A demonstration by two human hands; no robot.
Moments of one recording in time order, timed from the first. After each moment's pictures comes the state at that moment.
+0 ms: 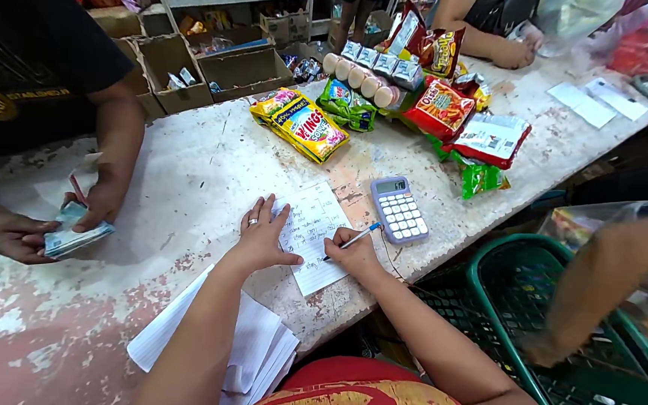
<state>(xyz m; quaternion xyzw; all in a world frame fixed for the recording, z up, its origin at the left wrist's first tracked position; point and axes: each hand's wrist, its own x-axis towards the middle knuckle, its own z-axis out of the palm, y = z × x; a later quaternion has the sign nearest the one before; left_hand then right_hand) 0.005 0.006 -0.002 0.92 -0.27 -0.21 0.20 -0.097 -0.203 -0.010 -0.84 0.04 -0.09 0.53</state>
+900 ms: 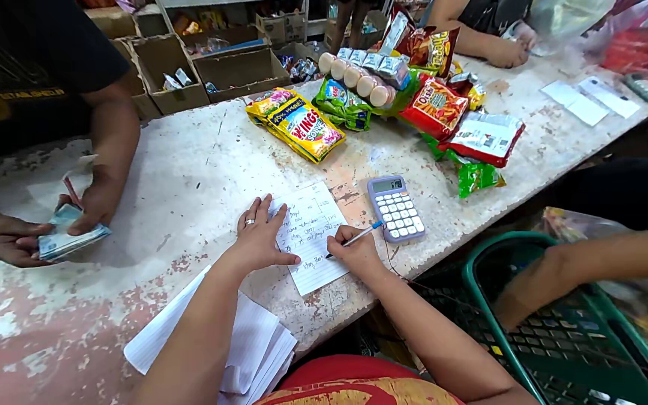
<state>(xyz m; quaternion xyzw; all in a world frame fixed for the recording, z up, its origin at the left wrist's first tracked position) 0.005 0.006 -0.005 0.92 -0.27 -0.21 0.20 -0.099 -0.212 -0.011 -0.85 0.05 -0.08 0.52</state>
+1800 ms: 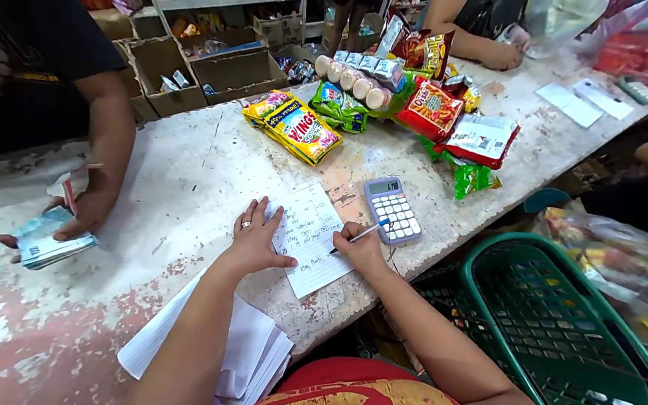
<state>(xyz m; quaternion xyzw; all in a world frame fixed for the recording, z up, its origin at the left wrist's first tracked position) 0.006 0.007 -0.005 0.92 -0.27 -0.20 0.21 -0.098 -0.222 -0.009 -0.81 0.08 -0.10 0.57</state>
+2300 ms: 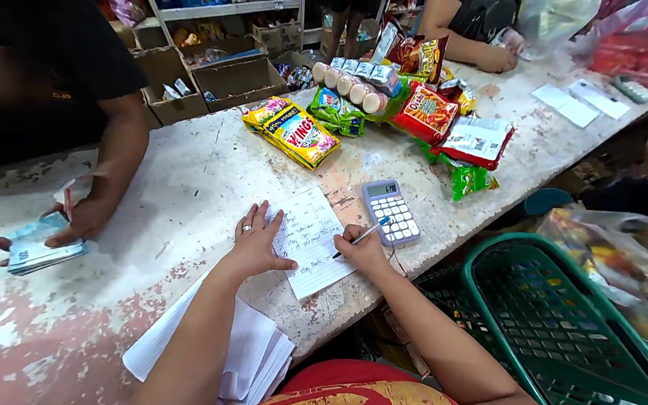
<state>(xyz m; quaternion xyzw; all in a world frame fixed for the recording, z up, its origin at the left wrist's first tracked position) 0.006 0.005 -0.003 0.92 -0.27 -0.21 0.19 -0.099 -0.232 -0.003 -0.83 0.08 -0.08 0.55</state>
